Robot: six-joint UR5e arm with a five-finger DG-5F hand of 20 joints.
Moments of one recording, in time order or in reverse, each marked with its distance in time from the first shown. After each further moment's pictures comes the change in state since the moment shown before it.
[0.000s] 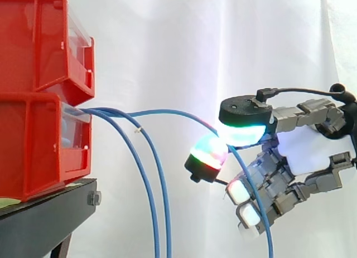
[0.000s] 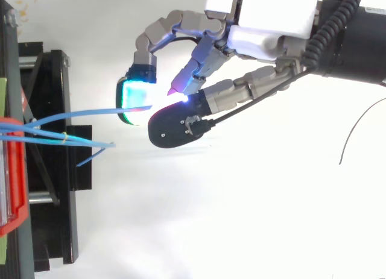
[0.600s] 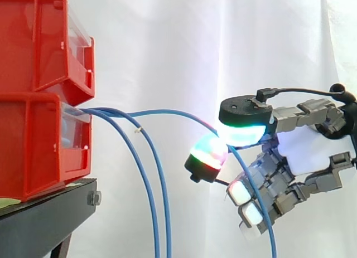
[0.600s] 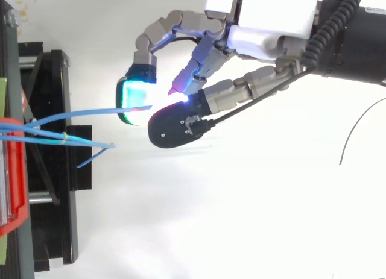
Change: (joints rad) arm 0.000 0.000 0.000 0.000 0.000 0.000
